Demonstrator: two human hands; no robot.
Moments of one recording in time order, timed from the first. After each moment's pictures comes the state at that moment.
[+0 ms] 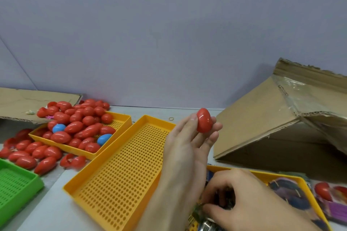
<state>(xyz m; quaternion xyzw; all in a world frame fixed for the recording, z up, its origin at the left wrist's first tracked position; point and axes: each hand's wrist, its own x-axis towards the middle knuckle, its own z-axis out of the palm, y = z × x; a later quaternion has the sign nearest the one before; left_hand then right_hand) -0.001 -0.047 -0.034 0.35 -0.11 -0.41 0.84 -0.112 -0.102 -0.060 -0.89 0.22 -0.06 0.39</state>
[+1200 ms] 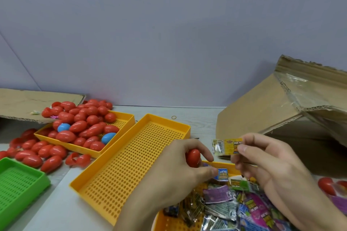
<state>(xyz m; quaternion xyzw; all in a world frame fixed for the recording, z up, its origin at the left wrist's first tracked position) 0.030 -0.003 -0.042 0.72 -0.47 -0.30 0.42 -0.125 -0.118 -0.062 -0.62 0.22 -0.32 0.68</state>
